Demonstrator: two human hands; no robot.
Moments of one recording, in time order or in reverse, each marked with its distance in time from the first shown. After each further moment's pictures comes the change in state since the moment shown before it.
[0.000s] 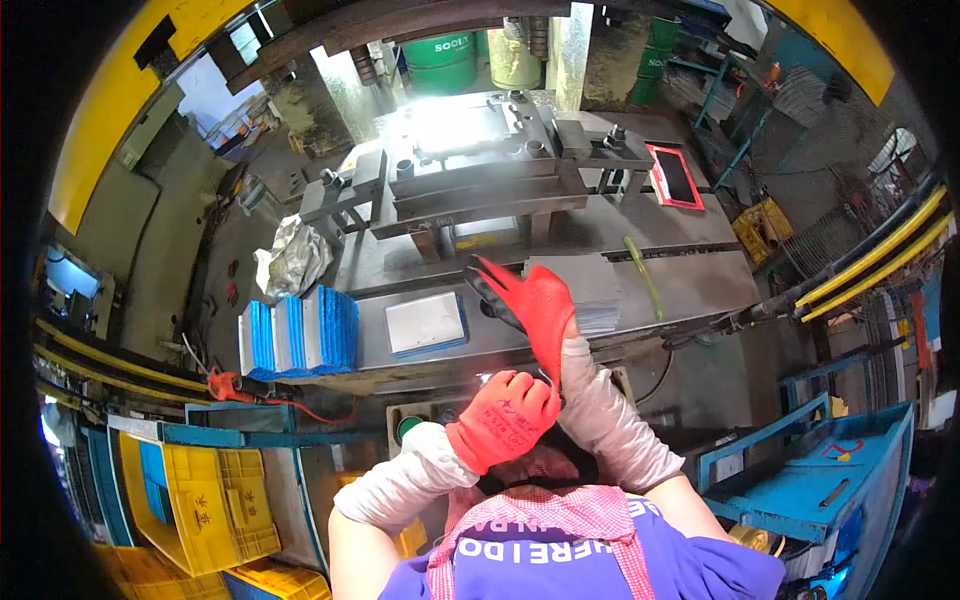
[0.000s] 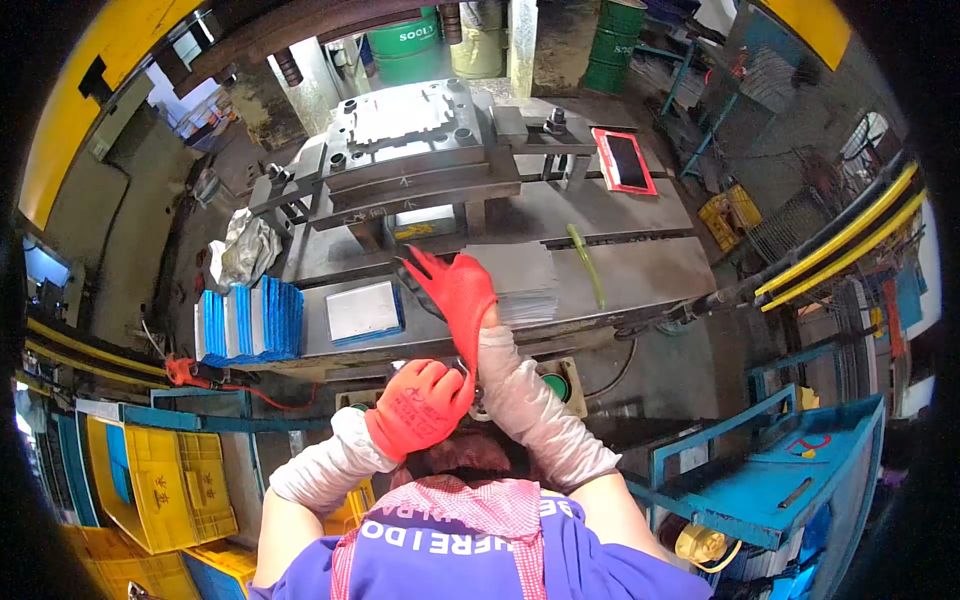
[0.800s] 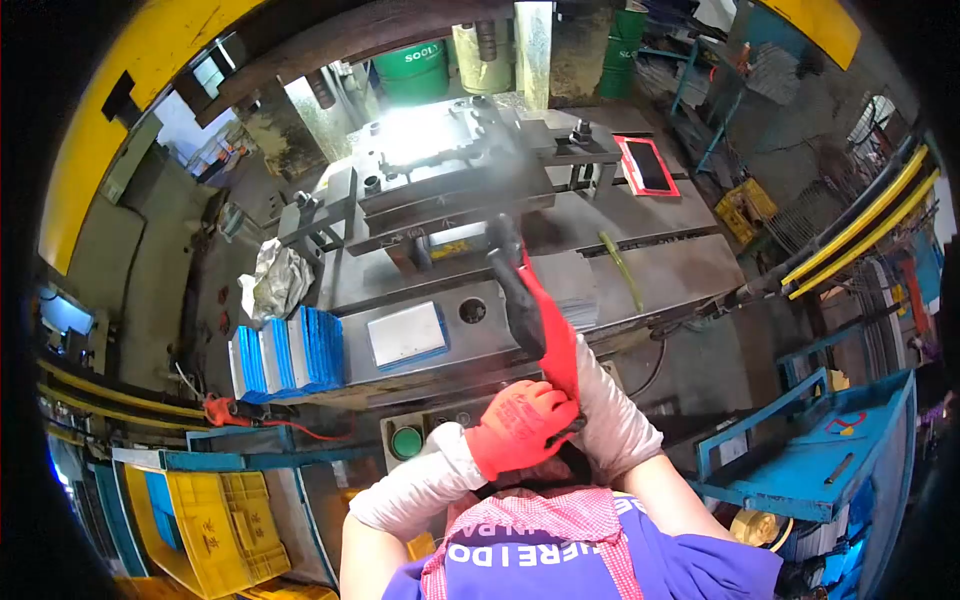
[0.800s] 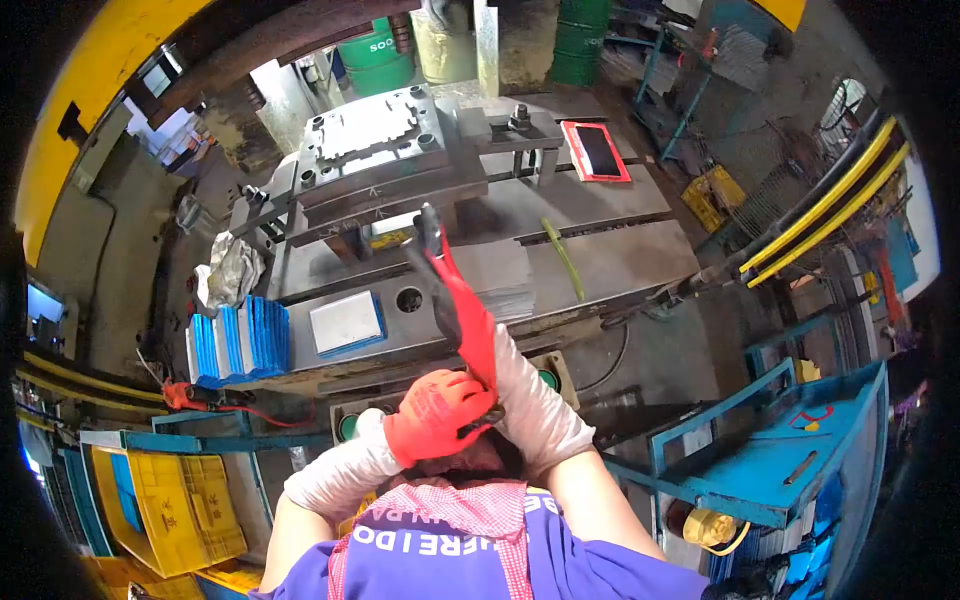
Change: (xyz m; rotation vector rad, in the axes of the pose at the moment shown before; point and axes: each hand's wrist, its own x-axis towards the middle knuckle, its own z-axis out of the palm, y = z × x) left_hand 0.022 0.012 0.010 -0.684 -0.181 -0.011; right_hand 0.016 0.009 -0.022 1.034 0.044 0.064
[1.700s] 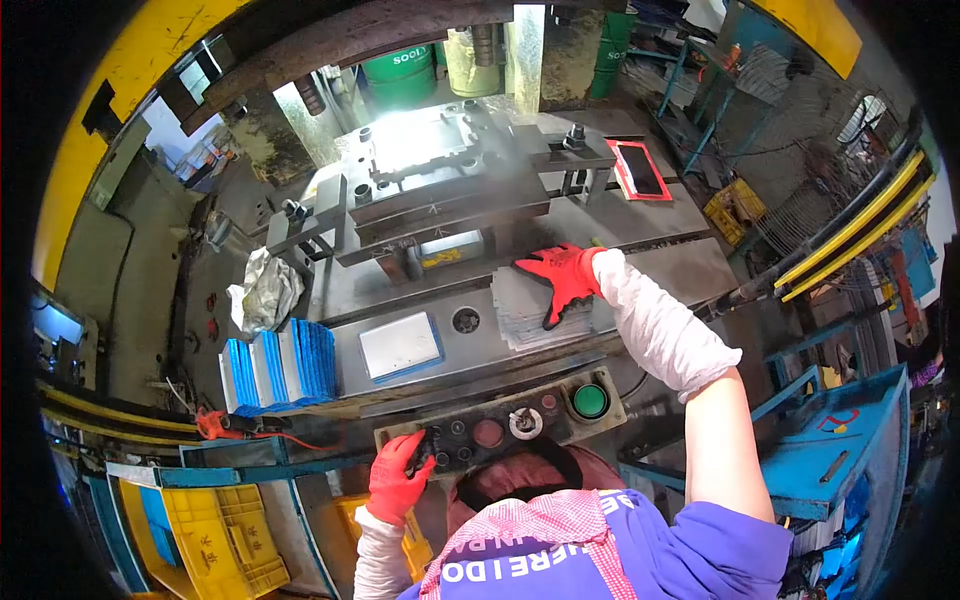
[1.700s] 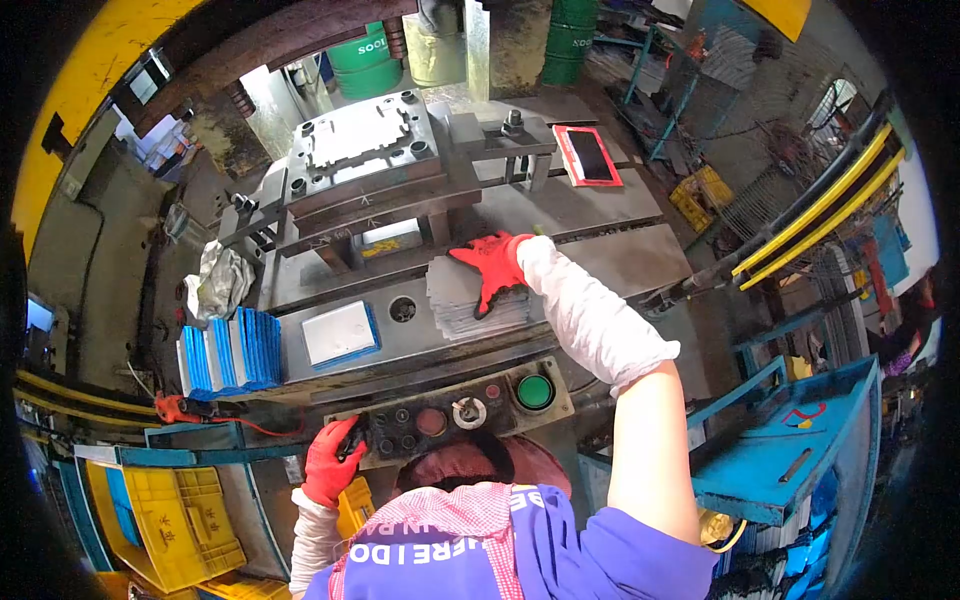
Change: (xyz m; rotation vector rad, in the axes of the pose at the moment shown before) left_hand -0.179 -0.023 0.009 0.011 0.311 -0.779; right_hand 0.098 0.051 -0.122 -1.436 -0.928 0.415
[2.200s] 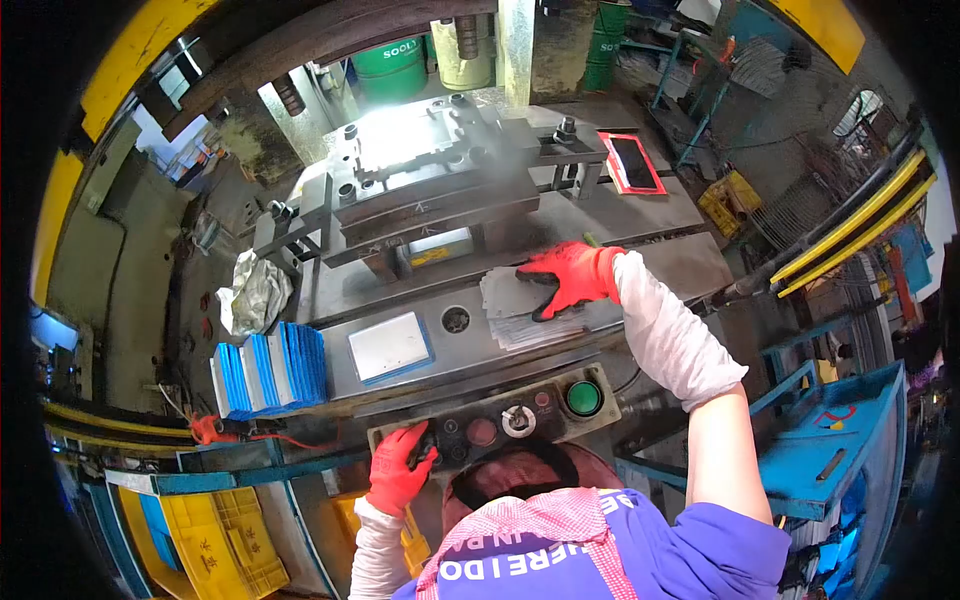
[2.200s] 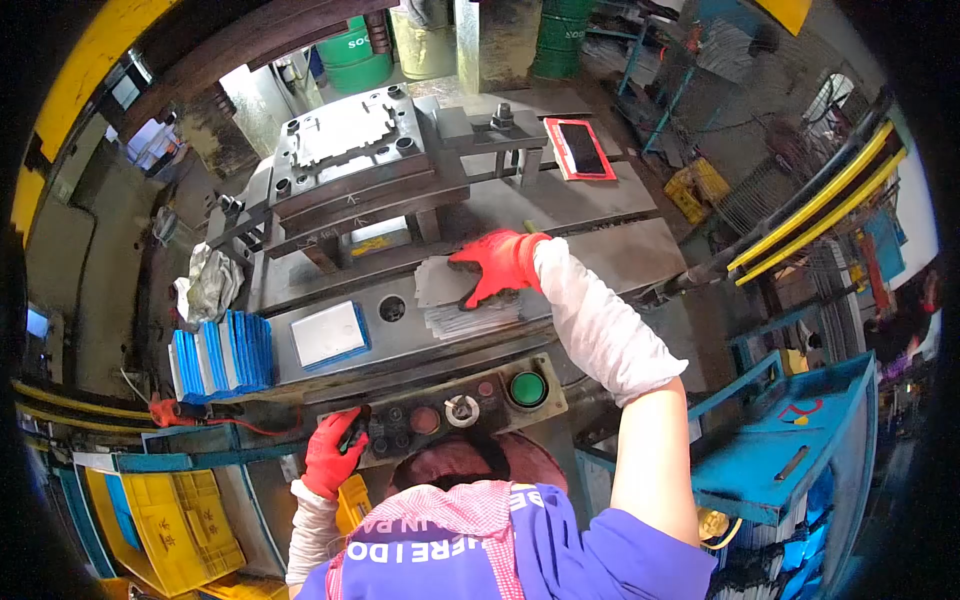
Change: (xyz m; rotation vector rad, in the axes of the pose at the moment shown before) left_hand 0.018 -0.002 0.014 0.011 -0.031 0.035; right_hand -0.033 0.000 -0.005 0.134 0.232 -0.127
